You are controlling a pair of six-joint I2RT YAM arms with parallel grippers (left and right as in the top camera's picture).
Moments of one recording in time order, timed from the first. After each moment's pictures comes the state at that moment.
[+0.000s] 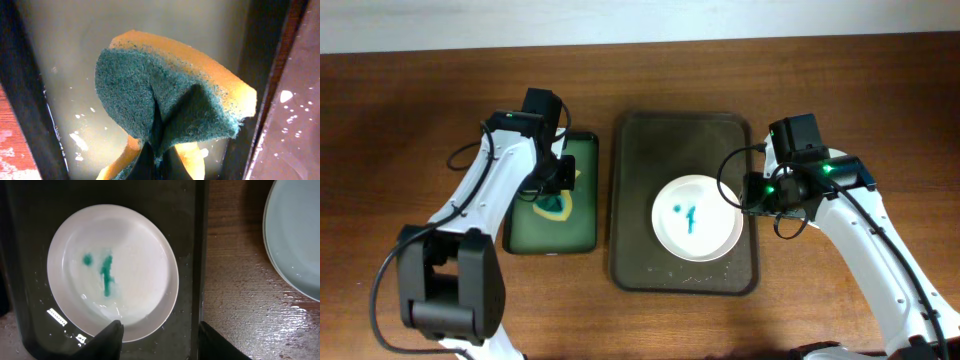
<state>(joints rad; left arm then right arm) -0.18 1.87 1.45 -1.07 0.01 -0.15 0.16 1.43 1.14 -0.98 -0.11 0.29</state>
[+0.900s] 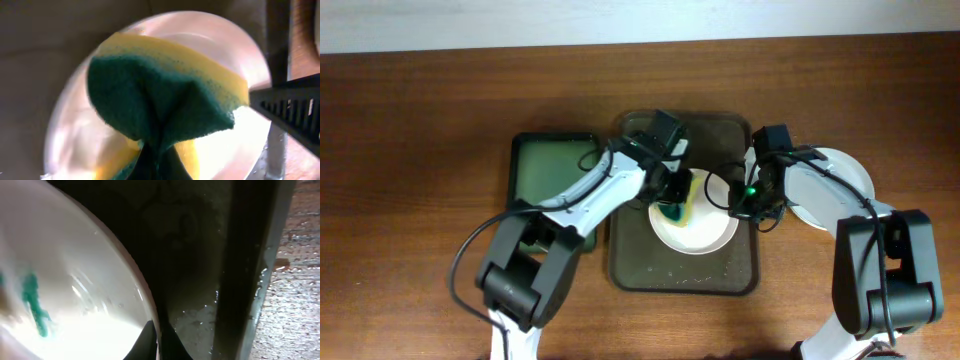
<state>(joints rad) -0.63 2.07 1.50 -0.67 0.31 -0.38 0.10 1.82 1.05 -0.71 -0.25 0.24</state>
